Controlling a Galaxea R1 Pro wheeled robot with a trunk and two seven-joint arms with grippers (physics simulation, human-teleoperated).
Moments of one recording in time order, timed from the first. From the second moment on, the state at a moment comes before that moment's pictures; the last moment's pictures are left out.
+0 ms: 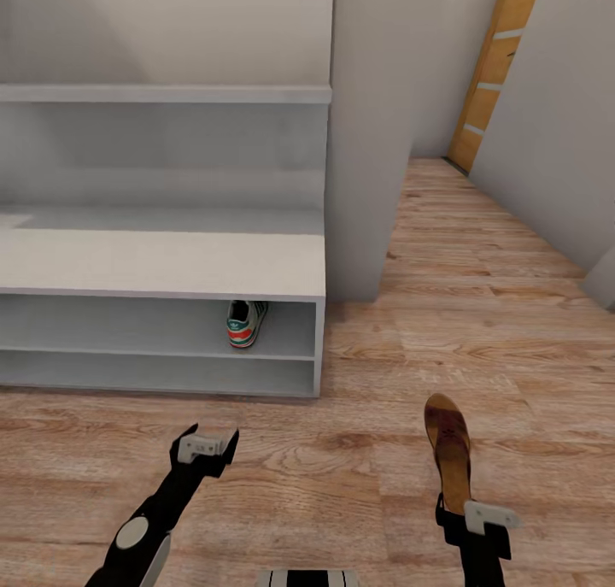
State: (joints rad) left arm -0.16 0.07 -0.10 -1.27 0.09 -0.04 -0.10; right arm -0.07 -0.01 -0.04 -1.04 0.10 -0.09 -0.38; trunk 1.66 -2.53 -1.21
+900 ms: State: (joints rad) left arm -0.15 0.06 -0.11 -1.26 0.13 -0.06 -0.10; right arm -0.09 -0.01 -0.04 -1.03 0.10 -0.01 -0.35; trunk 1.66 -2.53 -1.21
